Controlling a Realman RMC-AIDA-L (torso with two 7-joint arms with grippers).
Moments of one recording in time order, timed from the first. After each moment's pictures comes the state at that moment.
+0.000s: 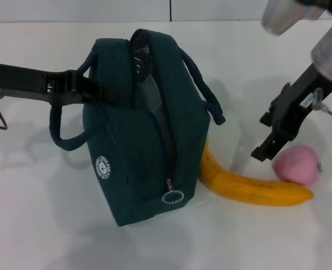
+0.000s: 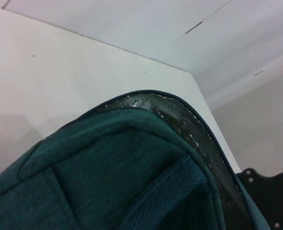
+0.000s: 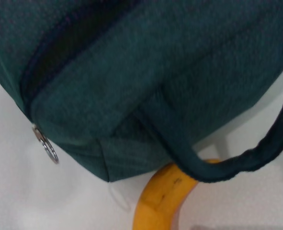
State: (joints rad) left arm -0.57 -2.00 0.78 1.02 2.06 1.78 -2.53; right arm 0.95 2.01 -1.31 -1.13 -2.48 -1.77 2.30
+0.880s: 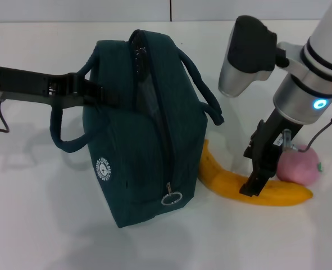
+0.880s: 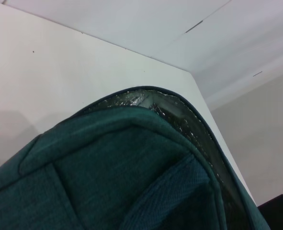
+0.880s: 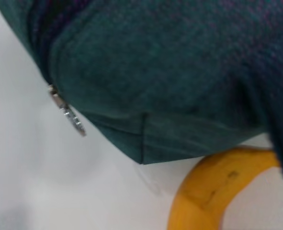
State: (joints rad) left arm -0.57 -2.01 0.78 1.02 2.06 1.78 -2.53; right arm 0.97 2.03 -1.62 -1.01 -2.39 -1.62 2.34
